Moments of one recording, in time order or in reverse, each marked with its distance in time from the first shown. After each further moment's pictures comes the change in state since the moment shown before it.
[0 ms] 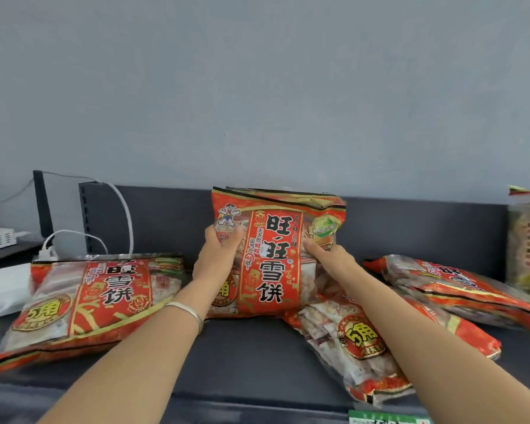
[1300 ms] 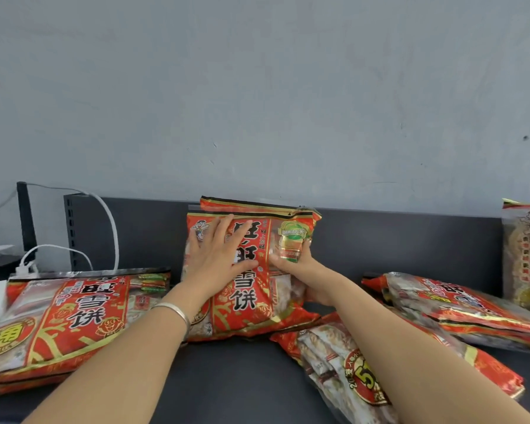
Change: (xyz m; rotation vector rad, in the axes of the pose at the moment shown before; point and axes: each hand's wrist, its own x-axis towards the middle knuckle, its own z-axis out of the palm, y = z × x) left_hand 0.023 0.017 0.006 0.952 -0.003 0.554; right_hand 0.030 -0.009 0.021 0.374 -0.455 0.011
